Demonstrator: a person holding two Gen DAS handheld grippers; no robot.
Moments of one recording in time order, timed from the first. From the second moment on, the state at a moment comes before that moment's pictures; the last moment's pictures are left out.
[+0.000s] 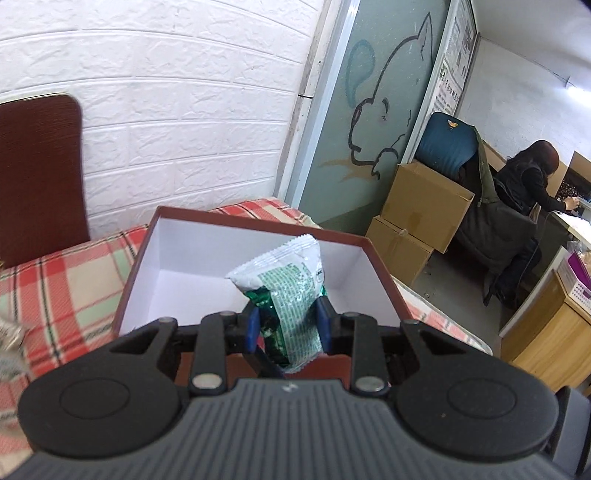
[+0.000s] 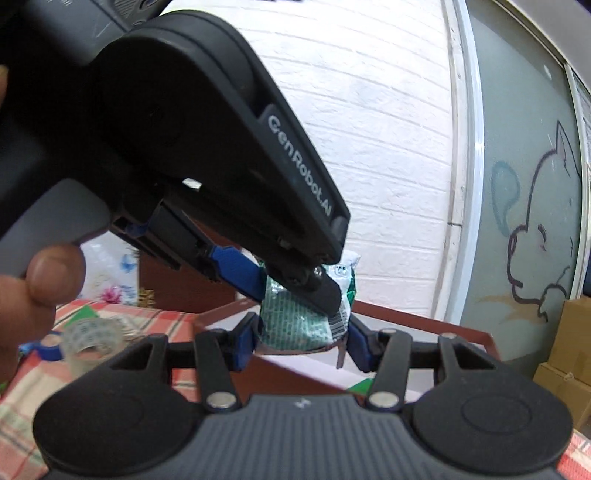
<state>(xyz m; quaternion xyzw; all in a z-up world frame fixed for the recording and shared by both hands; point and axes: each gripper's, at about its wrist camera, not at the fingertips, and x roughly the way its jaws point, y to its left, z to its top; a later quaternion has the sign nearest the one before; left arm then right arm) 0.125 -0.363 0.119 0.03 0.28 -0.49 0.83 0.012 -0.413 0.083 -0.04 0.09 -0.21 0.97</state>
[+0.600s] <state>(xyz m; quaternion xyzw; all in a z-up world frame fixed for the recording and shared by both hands) 0.152 -0.364 0.102 0.07 0.27 -0.43 0.86 0.052 -0.443 0.082 -0.04 0.11 -0.25 0.96</state>
